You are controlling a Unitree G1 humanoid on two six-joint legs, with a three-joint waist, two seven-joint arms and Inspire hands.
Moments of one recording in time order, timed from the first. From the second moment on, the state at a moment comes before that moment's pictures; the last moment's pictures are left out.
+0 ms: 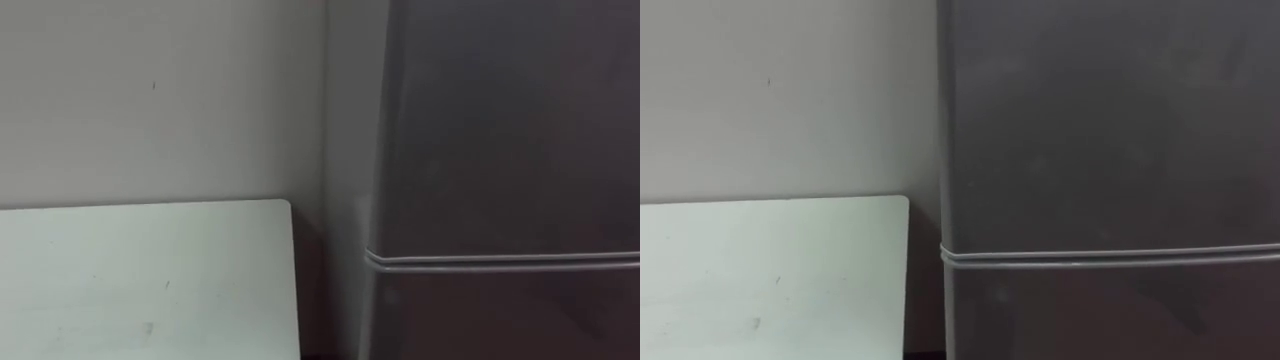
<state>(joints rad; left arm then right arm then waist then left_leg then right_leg) 0.29 0.17 0.19 1.05 -0.35 0.04 0.23 0.28 -0.17 -0.42 0.26 0.62 -0.05 -0.80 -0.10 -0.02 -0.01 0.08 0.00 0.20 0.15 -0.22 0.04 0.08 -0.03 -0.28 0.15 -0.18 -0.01</state>
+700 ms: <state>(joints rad) 0.30 0.13 0.12 1.03 -0.31 0.03 0.18 0.27 -0.15 -0.18 0.92 0.62 -0.03 -0.43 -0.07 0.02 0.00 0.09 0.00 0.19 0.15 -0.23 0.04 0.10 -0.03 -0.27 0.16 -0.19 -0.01</state>
